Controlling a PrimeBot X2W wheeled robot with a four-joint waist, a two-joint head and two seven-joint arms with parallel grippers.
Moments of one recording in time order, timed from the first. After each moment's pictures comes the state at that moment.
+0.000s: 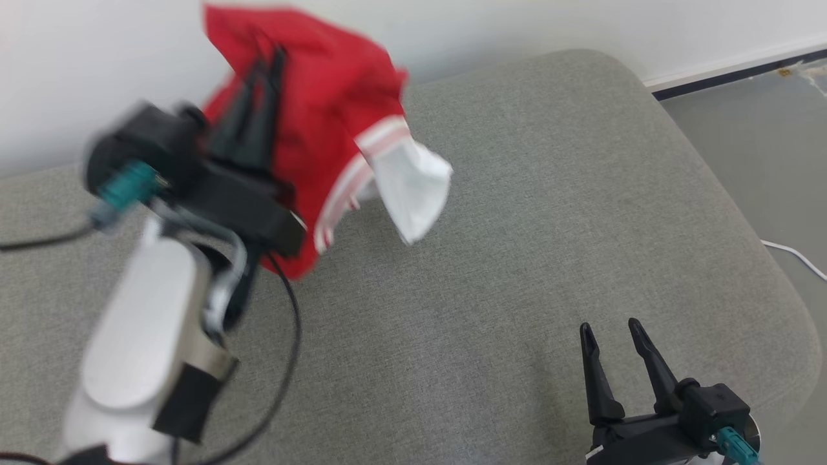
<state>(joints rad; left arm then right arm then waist) -0.81 0.24 -0.32 0.27 -0.43 -0.10 -0.08 -0.06 -0.05 0.07 0.21 0.17 0.13 -0.26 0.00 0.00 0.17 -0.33</state>
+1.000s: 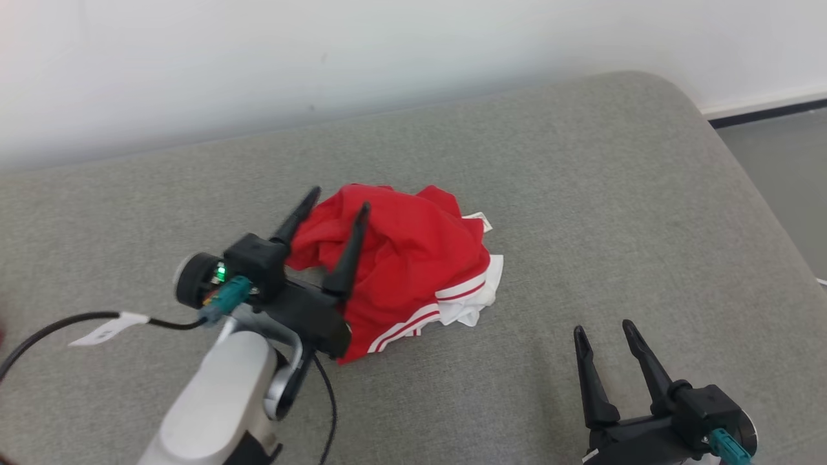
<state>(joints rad) -0.64 0.15 -0.48 0.54 -0.42 -0.11 -0.26 -0.06 -0.05 0.08 0.21 0.14 0.13 -0.26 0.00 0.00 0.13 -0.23</state>
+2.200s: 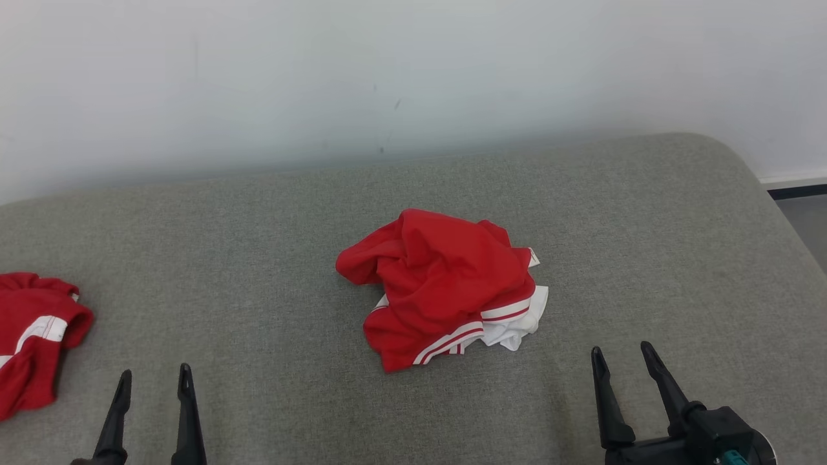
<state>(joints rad) 0.04 0.12 0.06 0.08 -0.16 -0.05 -0.26 0.00 -0.05 0.04 0.19 0.10 0.13 -0.26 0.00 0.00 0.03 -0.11</state>
